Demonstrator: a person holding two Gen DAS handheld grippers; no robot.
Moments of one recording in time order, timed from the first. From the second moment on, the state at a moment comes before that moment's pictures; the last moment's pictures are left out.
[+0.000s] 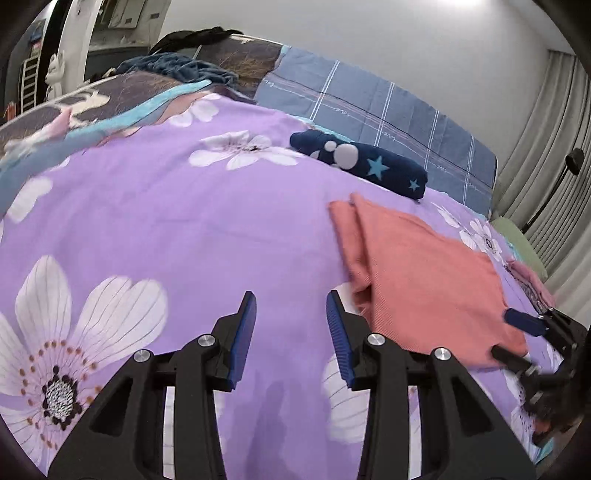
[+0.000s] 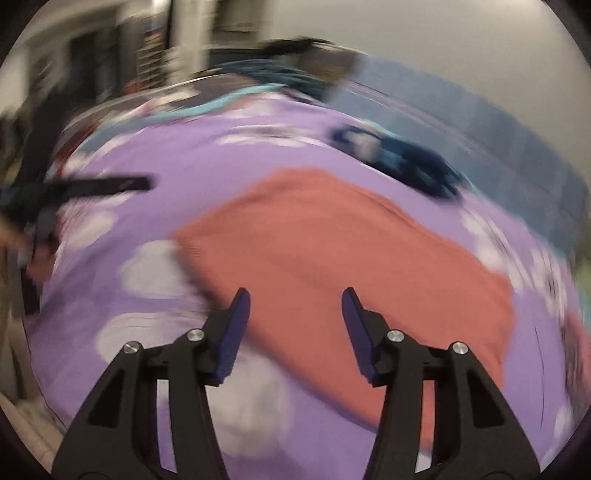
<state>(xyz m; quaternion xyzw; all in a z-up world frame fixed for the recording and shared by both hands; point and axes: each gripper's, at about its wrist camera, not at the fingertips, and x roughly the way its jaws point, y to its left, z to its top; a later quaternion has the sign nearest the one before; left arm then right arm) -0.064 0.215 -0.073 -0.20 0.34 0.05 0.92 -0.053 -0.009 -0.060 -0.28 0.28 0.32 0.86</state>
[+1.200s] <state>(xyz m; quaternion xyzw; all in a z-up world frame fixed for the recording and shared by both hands) 0.169 0.224 -0.111 -0.31 0.43 -0.20 0.82 -0.044 0.107 -0.134 -0.46 0.20 0.26 0.83</state>
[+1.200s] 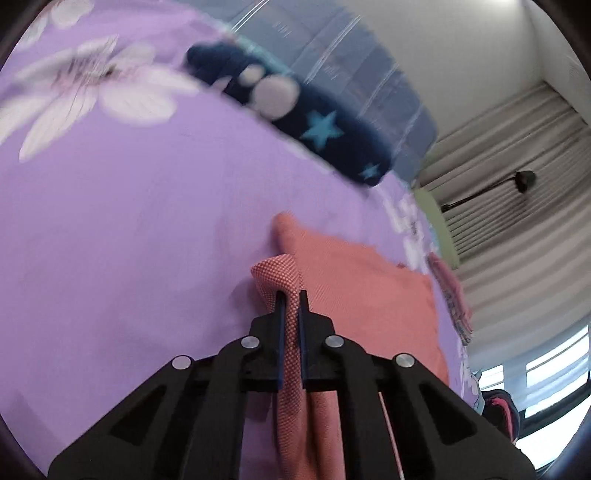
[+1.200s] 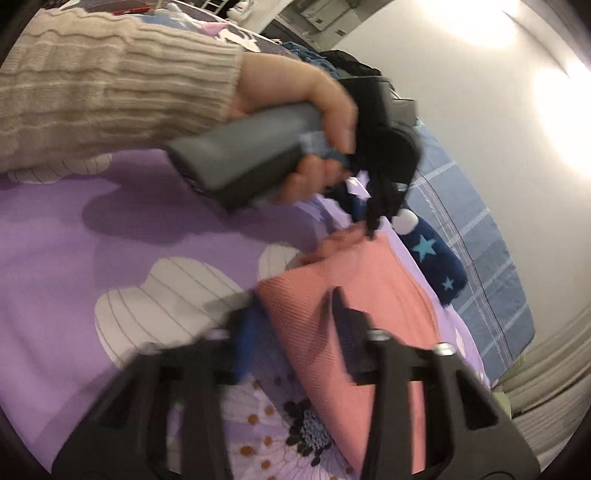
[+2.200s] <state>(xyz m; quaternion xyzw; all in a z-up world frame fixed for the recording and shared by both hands) 0.043 0.181 -0.110 -0.03 0.44 -0.20 0.88 -0.040 0.086 -0.122 -0.35 0.26 0.32 0.84</state>
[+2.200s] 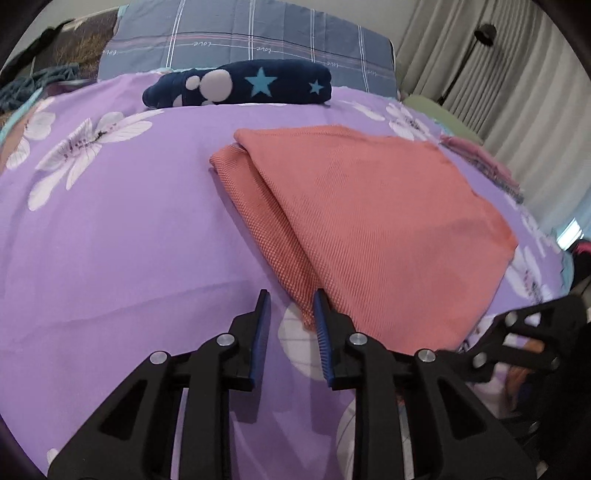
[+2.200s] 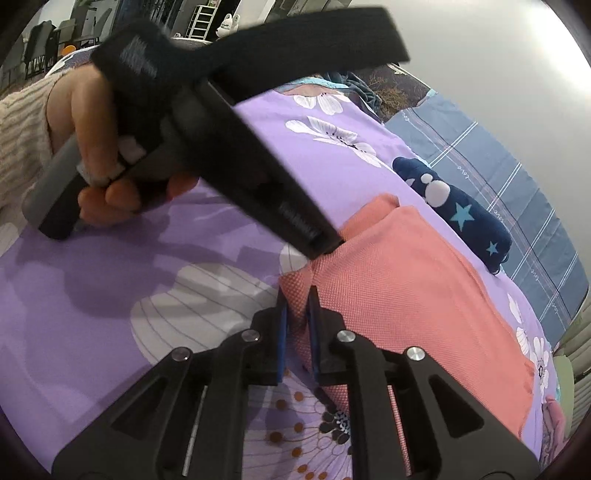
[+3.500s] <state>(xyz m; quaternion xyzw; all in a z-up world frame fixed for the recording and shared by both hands) 0.173 0.192 -0.122 -0.24 0.46 -0.23 0.82 -0.028 0.118 -0.131 -0.35 0.30 0.22 0.86</state>
